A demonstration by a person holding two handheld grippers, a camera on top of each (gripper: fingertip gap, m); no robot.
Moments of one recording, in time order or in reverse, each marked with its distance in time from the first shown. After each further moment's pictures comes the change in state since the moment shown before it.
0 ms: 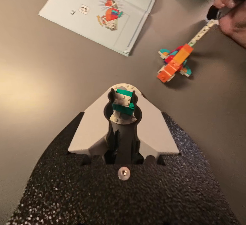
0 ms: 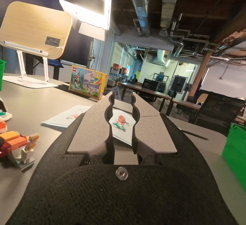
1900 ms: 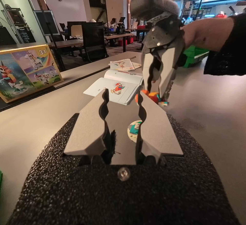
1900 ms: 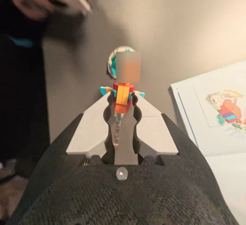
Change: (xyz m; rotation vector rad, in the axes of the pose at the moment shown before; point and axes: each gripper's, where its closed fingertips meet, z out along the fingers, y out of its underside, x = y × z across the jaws) left arm 0.027 -0.055 -0.085 0.645 -0.150 0.168; right arm -0.198 0.036 -0.016 -1.172 -1.390 0.062
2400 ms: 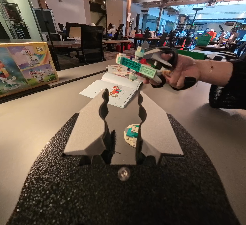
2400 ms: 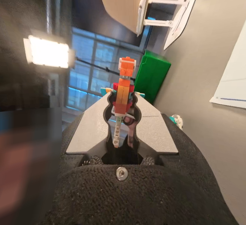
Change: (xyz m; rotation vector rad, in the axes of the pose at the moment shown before) left arm -0.002 -0.003 0.000 0.042 0.016 -0.085; right arm 0.027 -0.056 -0.075 1.137 -0.564 0.916
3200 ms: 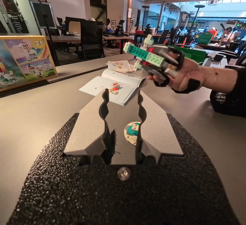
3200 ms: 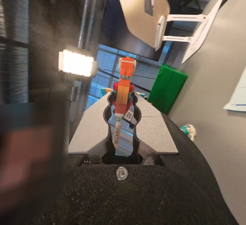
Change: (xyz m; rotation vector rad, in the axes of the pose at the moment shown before) left arm -0.002 0.007 0.002 -0.024 -0.002 -0.019; right arm -0.014 -0.006 -0.014 0.127 -0.177 0.001
